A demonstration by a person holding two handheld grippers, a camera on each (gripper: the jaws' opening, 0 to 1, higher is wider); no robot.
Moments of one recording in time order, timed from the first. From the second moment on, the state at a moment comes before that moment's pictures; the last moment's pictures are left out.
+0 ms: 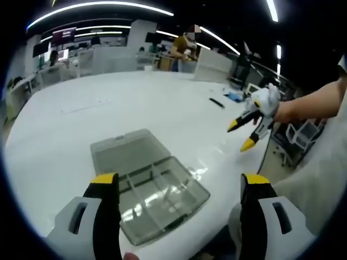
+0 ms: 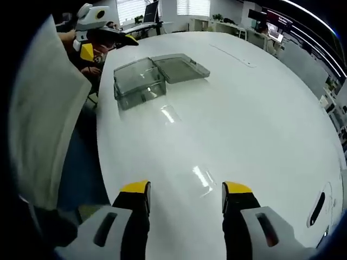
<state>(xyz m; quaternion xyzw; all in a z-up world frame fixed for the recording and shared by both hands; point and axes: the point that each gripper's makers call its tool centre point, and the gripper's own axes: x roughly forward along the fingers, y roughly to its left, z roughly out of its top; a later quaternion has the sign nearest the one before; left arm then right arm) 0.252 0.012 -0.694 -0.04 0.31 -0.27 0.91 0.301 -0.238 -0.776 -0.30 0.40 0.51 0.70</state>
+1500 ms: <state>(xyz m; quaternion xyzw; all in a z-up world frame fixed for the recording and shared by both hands) 0.248 0.019 -0.696 -0.05 0.31 -0.25 0.92 0.314 -0.237 -0.802 -0.41 0.39 0.58 0.59</state>
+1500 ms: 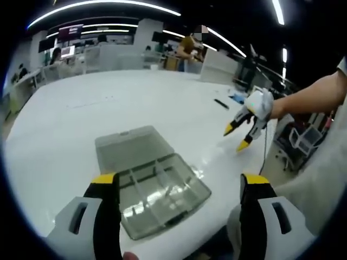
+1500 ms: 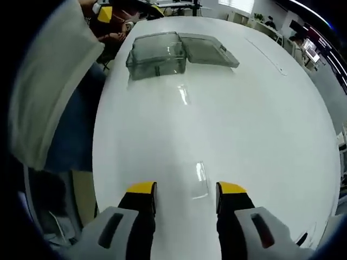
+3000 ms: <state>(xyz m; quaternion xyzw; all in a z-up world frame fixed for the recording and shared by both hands) 0.258 0.034 -0.700 -0.06 0.32 -0.22 0.92 0.320 -0.229 -0.823 -0.51 0.40 0.60 0.47</state>
